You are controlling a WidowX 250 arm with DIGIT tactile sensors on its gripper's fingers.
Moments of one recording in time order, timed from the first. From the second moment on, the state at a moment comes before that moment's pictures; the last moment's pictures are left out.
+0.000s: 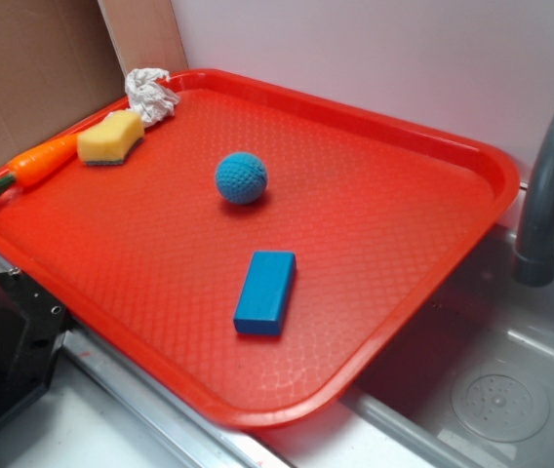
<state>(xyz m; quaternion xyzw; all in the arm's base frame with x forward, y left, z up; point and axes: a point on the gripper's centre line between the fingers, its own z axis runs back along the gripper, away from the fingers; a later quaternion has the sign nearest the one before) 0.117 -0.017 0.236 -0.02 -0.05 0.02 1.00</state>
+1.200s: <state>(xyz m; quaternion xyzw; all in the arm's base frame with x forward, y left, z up) 0.211 -0.041 0.144 -0.03 -0.10 -0.16 0.98</state>
